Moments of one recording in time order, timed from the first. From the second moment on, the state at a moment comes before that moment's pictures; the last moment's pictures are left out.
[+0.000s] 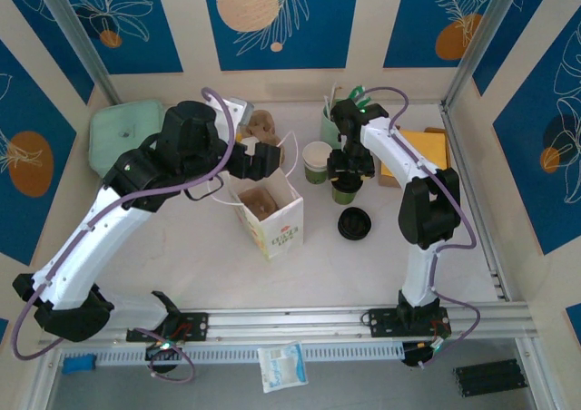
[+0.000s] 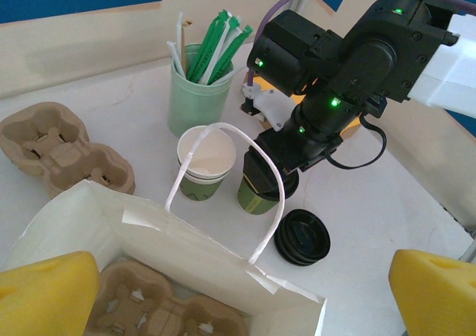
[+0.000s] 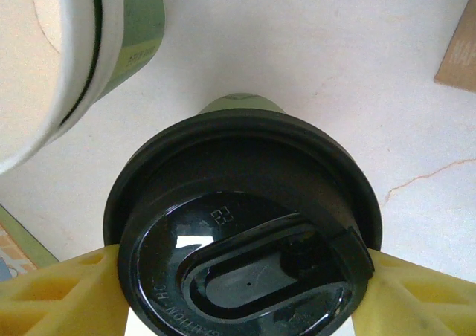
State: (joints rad) left arm -0.76 1.30 1.73 -0.93 0.01 -0.28; right arm 0.37 1.95 1.78 -1.32 0.02 0.32
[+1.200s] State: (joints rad) left arm -0.76 1.22 1.62 -0.96 -0.10 -0.28; right arm 0.49 1.69 2.01 -1.50 0.04 0.38
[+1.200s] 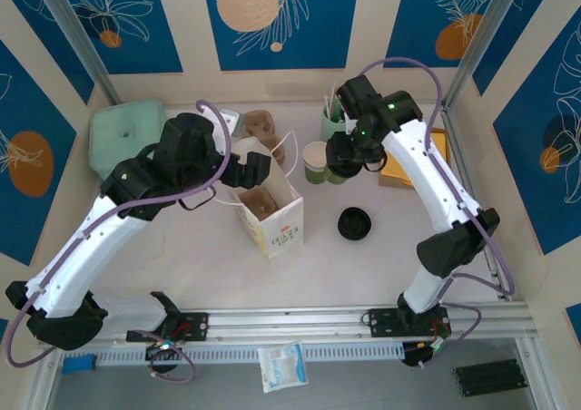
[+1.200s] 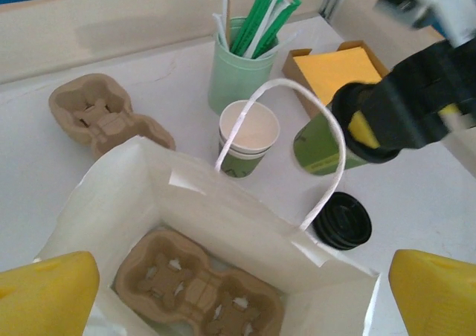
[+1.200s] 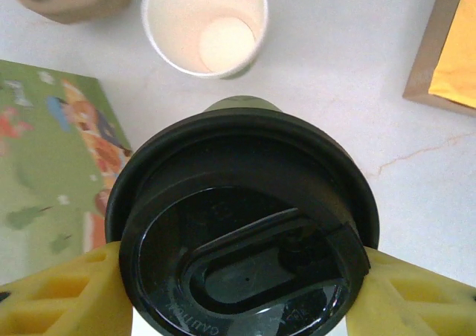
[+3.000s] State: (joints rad) left arm -0.62 0.96 1.32 -1.01 -0.24 -0.26; right arm 0.98 1.90 2.67 -1.67 0.08 0.48
